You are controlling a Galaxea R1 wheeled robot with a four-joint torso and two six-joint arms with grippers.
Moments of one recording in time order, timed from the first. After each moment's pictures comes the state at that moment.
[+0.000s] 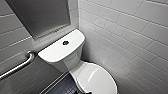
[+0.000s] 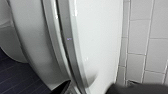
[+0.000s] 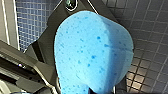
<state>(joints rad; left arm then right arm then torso) 0.82 2.73 -1.83 0.07 -0.28 -0.62 -1.69 2.53 -2.27 -0.62 0.69 0.88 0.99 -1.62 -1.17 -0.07</state>
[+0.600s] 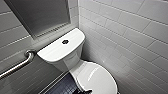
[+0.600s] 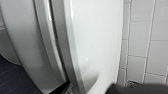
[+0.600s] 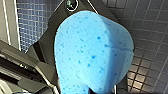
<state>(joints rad) 0.80 2.75 -1.85 0.07 -0.27 -0.63 -1.69 2.53 -2.27 -0.62 0.70 0.88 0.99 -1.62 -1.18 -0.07</state>
